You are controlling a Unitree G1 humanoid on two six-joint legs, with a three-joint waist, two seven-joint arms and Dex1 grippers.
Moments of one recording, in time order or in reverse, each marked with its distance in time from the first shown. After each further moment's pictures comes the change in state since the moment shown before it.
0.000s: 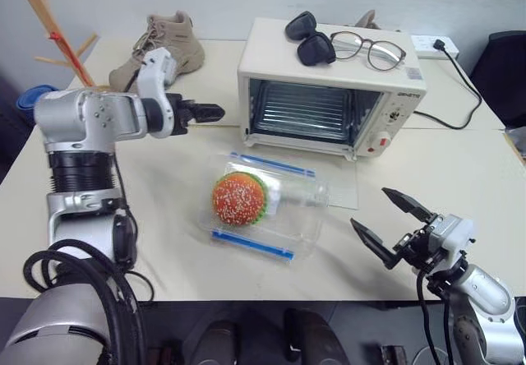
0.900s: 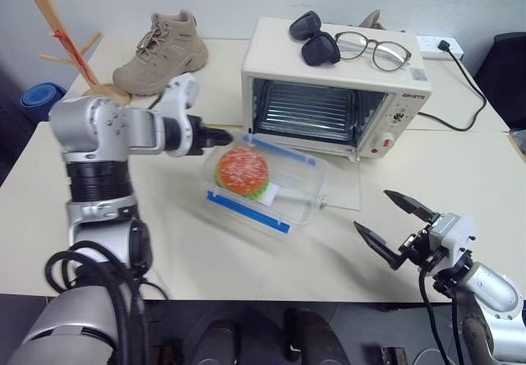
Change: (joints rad) left arm -0.043 -0.246 0.079 -0.130 -0.026 0.291 0.221; right arm 0.032 -0.023 -0.019 -0.013 -0.031 0.002 -0.013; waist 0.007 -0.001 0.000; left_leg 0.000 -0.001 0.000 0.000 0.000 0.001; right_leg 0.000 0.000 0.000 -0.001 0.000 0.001
